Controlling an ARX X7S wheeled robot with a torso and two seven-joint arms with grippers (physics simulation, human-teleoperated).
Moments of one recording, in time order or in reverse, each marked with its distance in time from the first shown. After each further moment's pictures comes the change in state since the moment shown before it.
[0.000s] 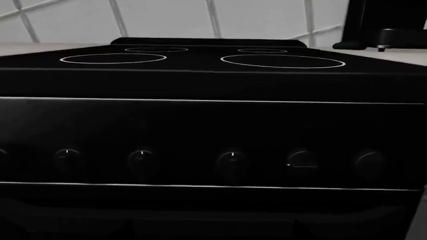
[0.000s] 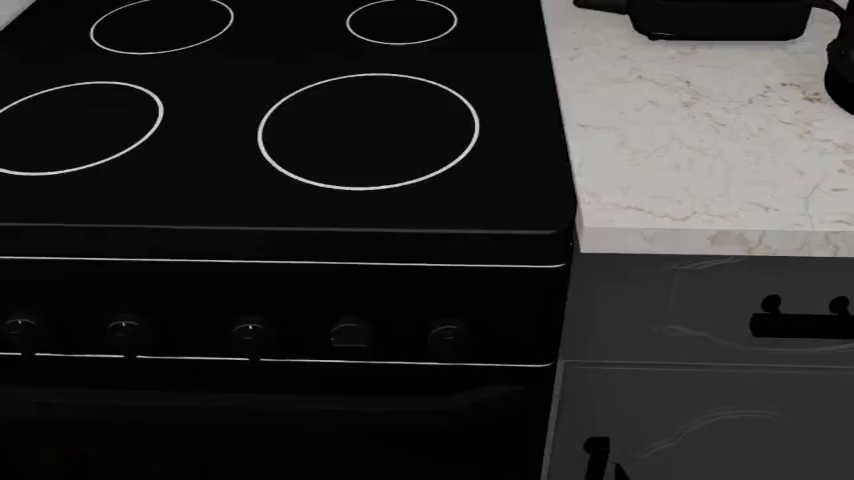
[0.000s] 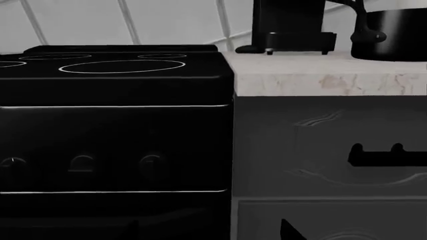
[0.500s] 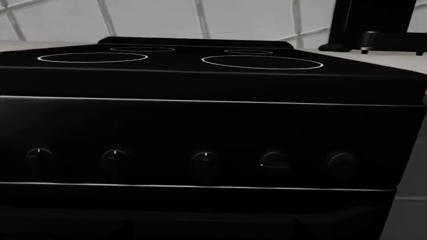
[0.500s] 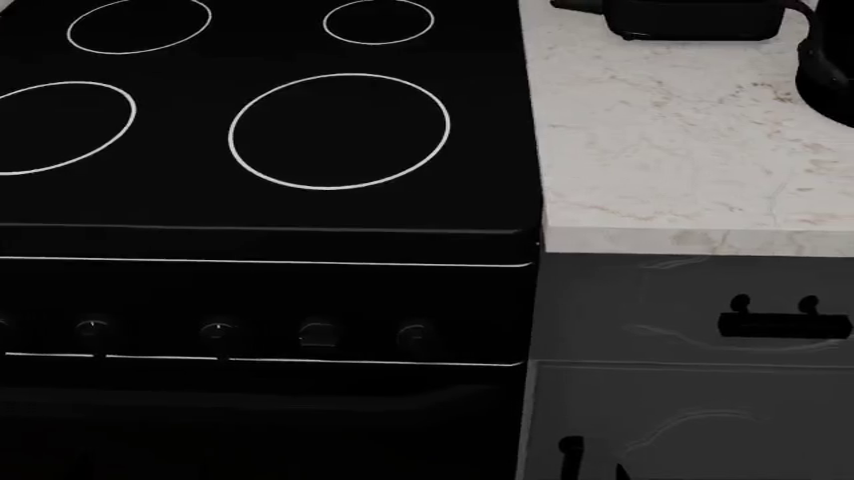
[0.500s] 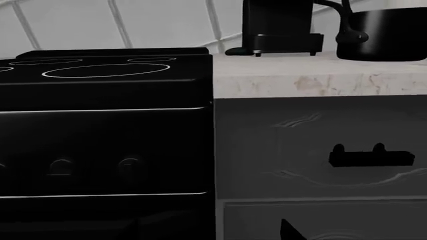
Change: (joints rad) left arm -0.001 -0.036 0.041 0.000 -0.048 0.009 -0.027; right arm -0.001 0.033 -0.037 0.004 0.045 -0.020 0.037
